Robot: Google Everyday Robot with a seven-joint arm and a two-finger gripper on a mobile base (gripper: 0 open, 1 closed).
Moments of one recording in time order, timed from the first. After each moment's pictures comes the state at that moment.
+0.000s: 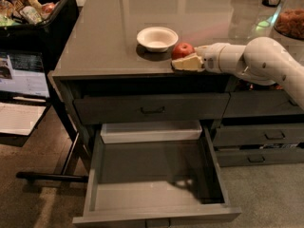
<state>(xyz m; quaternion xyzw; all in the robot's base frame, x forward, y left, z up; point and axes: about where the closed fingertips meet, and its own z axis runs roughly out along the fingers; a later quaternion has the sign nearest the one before) 0.758 -0.150 0.835 -0.30 0.76 0.18 0.54</state>
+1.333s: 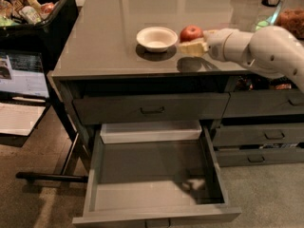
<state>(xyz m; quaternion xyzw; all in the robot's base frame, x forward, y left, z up) 0.757 -0.163 0.895 -0.28 0.74 0.13 0.59</state>
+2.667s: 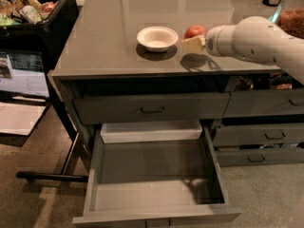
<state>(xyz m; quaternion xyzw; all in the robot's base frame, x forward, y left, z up) 0.769 -0.189 0.885 -0.16 0.83 0.07 0.54</state>
